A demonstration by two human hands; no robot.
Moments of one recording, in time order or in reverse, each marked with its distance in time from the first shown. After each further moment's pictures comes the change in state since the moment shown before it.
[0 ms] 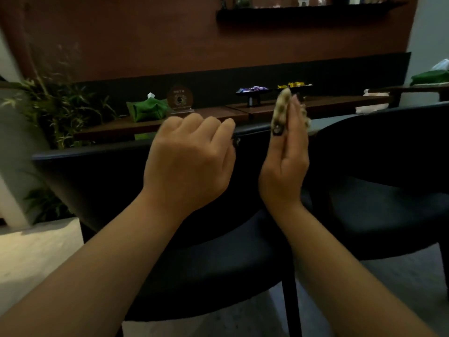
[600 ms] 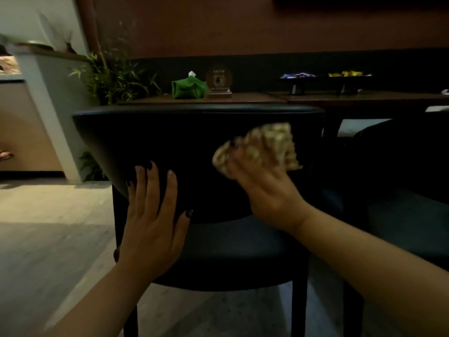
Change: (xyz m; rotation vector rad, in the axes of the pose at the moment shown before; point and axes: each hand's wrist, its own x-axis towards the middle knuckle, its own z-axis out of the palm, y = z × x) left_hand -0.168 0.018 0.012 -0.102 -0.280 -0.449; right_hand -0.036 0.034 -0.007 -0.119 -0.579 -0.949
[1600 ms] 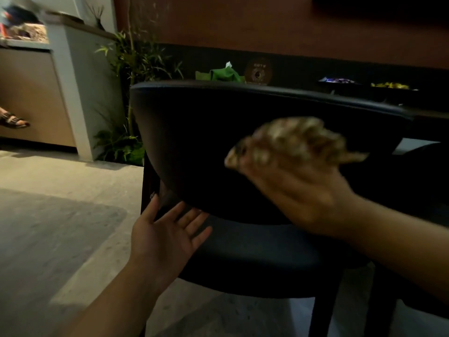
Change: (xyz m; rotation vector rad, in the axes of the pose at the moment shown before) left_hand -0.025 -0.048 -0.005 -2.144 -0.059 -1.477; right_hand 0.057 -0.026 0.005 -0.181 -0.114 -0.375
